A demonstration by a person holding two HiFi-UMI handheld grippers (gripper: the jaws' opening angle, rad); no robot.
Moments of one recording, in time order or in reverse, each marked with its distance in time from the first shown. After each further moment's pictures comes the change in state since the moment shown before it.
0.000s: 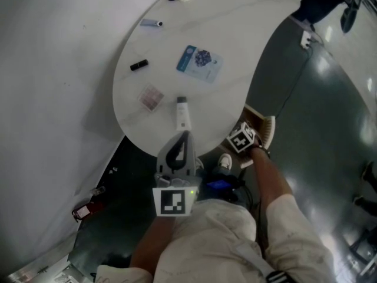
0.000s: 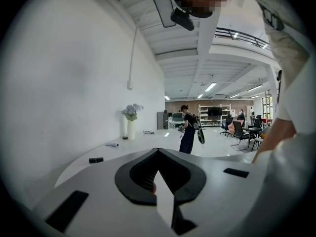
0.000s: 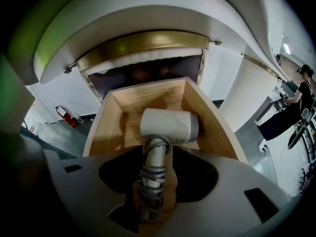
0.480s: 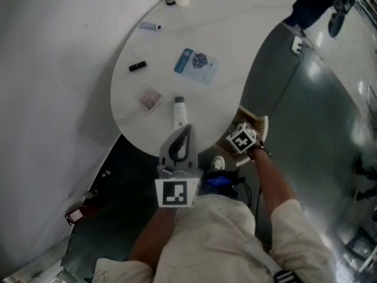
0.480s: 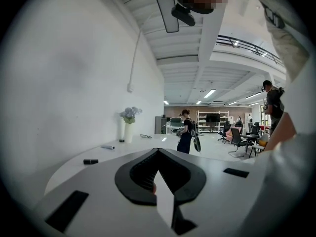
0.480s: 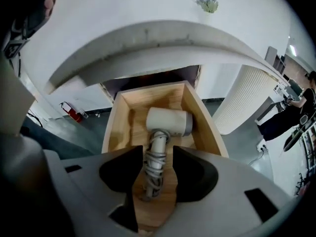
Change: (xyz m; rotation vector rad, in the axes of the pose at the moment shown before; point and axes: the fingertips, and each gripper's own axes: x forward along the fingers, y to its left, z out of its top) left arm 0.004 -0.004 0.008 -0.035 -0.045 -0.037; right arm -0.041 -0.001 -0.006 -0.038 0.060 0.020
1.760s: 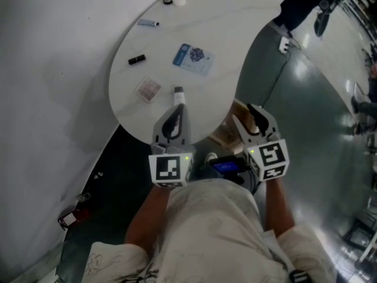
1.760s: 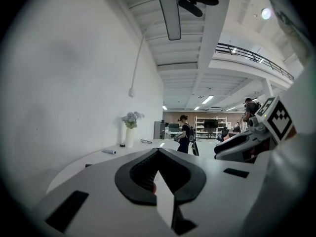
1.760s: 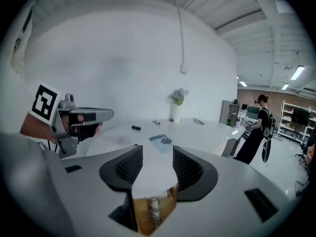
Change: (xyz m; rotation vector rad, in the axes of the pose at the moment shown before) left arm -0.007 0.031 0.009 -0.013 -0.057 -0.040; right arm -0.280 0.029 0.117 0.151 -0.700 -0.285
